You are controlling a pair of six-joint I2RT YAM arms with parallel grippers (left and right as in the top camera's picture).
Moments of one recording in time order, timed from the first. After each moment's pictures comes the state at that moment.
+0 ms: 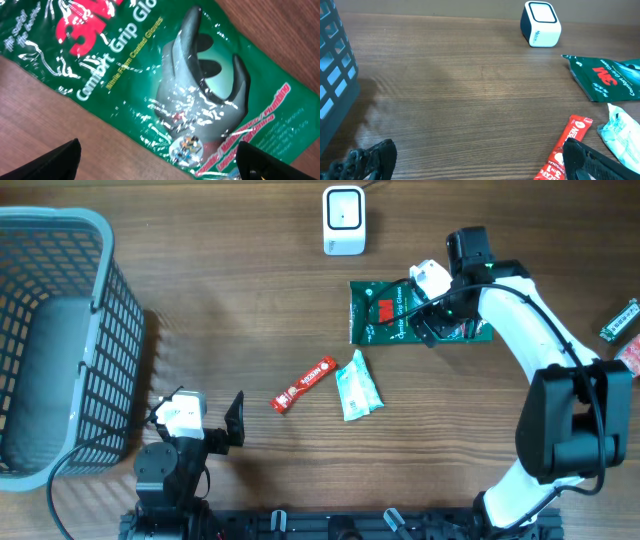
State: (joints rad) left arm -0.03 0.02 0.13 -0.46 0.13 -0.06; right arm 0.12 1.87 1.33 -0.79 -0.05 -0.58
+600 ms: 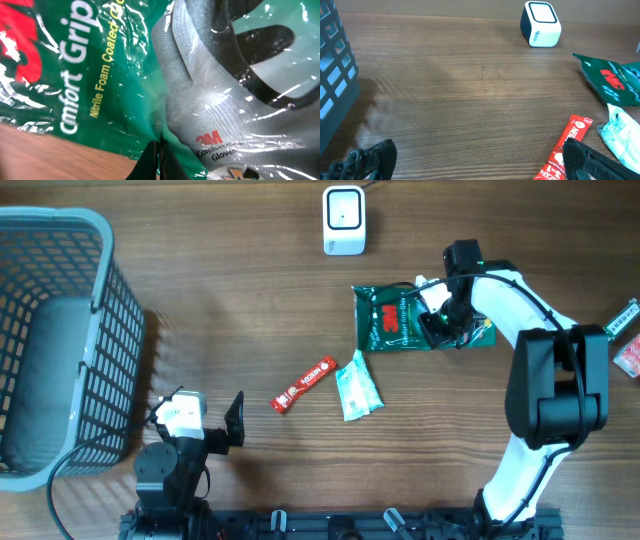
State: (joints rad) left arm -0.02 0.02 0.13 -0.46 0.13 -0.06; right arm 0.09 2.04 1.36 -0.88 -0.17 -0.34
